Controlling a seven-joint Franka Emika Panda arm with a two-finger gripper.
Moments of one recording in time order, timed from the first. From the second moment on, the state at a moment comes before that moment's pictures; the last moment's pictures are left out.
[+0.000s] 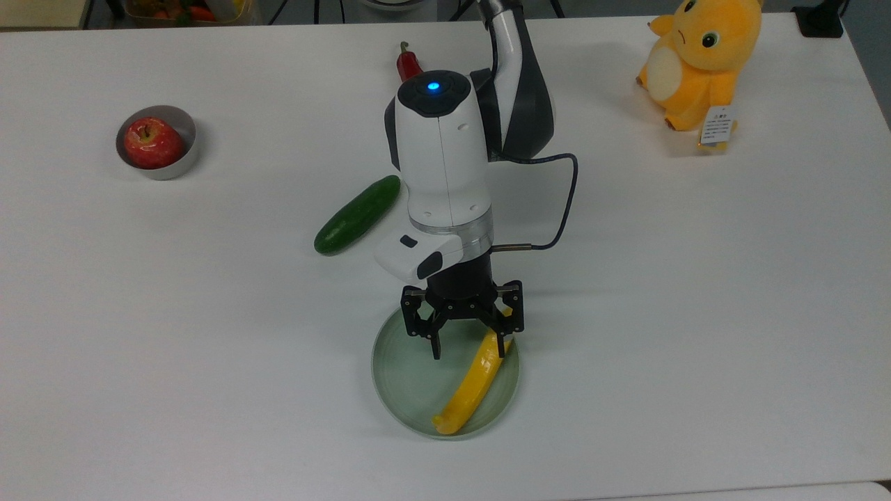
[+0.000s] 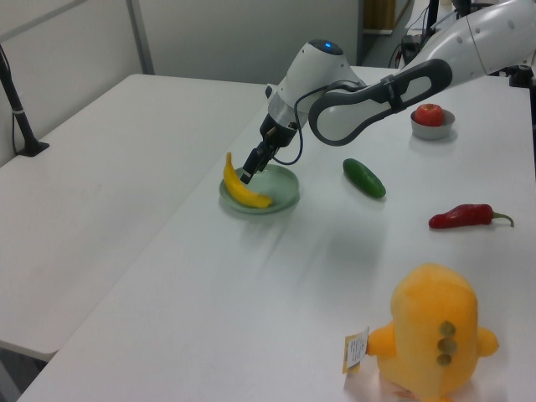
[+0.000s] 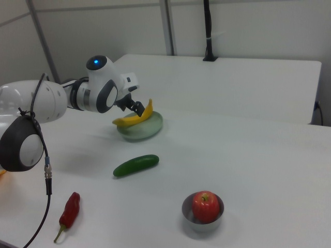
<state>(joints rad) 0.18 0.79 0.04 -1.25 0.05 2.58 0.15</state>
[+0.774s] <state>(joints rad) 0.15 0.58 0.04 -1.25 0.05 2.28 0.15</state>
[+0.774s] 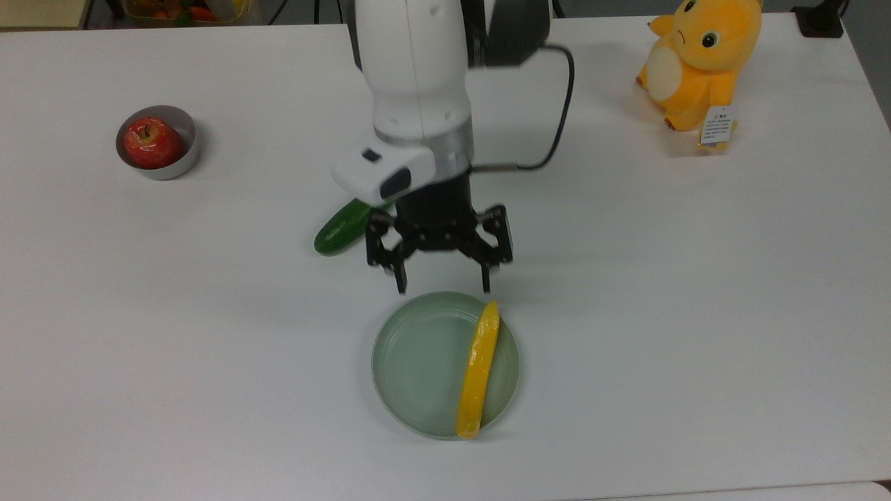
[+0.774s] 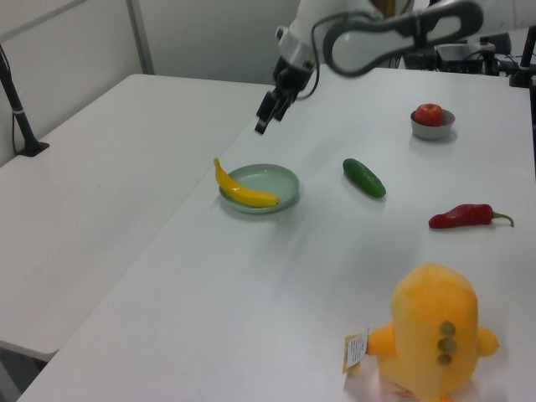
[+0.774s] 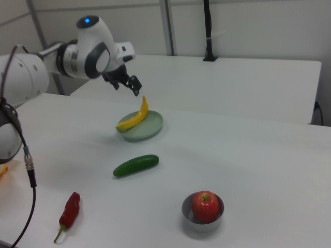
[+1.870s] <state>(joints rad) 0.11 -0.03 0.03 -1.54 0.07 1.56 0.26</state>
